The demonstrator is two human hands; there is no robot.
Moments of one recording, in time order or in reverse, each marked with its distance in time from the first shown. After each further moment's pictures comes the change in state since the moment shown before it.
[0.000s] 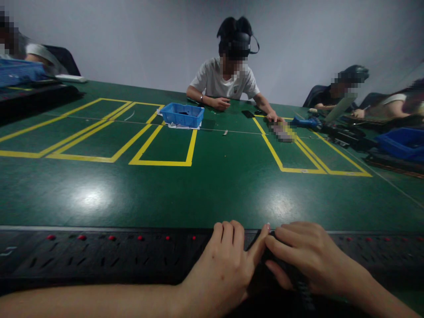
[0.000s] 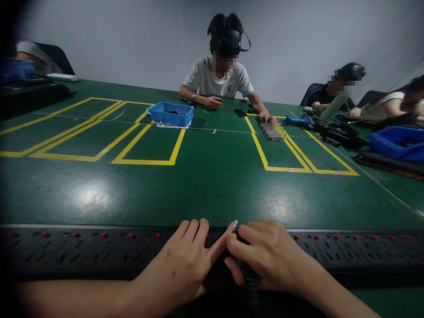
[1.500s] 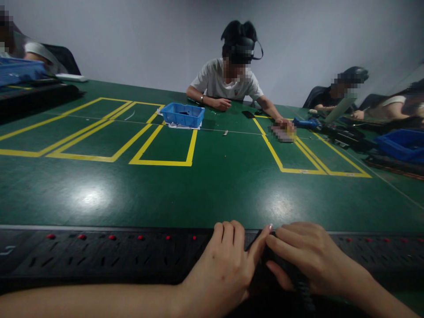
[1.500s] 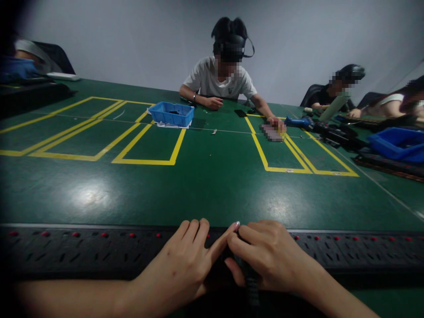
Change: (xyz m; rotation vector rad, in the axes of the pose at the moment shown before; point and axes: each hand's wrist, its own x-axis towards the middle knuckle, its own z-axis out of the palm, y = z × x) left_hand 0.001 0.001 -0.001 0.004 -0.005 -0.004; right_hand 0.000 0.000 -0.001 0.011 0.005 -0.001
